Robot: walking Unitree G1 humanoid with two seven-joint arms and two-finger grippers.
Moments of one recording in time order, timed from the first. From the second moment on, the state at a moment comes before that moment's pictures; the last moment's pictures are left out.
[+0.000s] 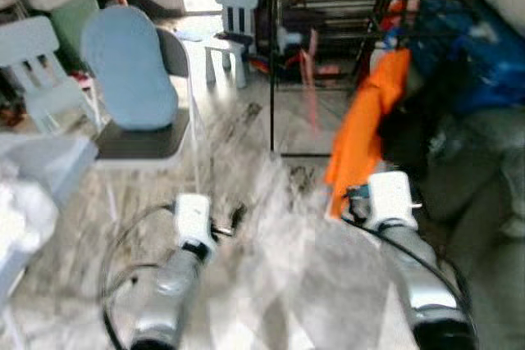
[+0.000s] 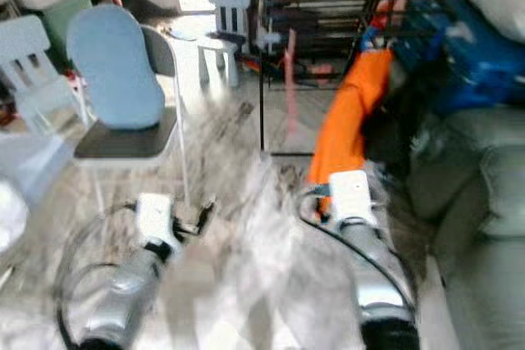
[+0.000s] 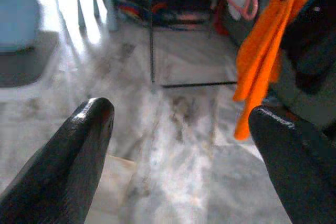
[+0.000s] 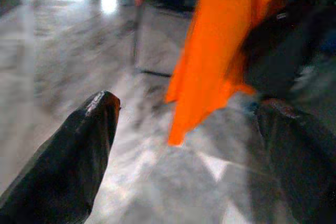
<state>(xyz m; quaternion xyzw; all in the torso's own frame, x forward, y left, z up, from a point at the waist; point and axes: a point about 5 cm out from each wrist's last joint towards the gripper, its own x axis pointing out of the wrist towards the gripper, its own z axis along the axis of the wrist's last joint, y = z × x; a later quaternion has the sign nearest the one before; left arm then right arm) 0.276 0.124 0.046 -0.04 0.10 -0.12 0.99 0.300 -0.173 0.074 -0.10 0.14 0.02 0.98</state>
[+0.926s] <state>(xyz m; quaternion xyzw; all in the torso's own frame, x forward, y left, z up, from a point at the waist) 0.265 0.163 0.081 -0.01 0.02 -0.03 1.00 0.275 -0.149 0.050 -0.09 0.18 0.10 0.97</state>
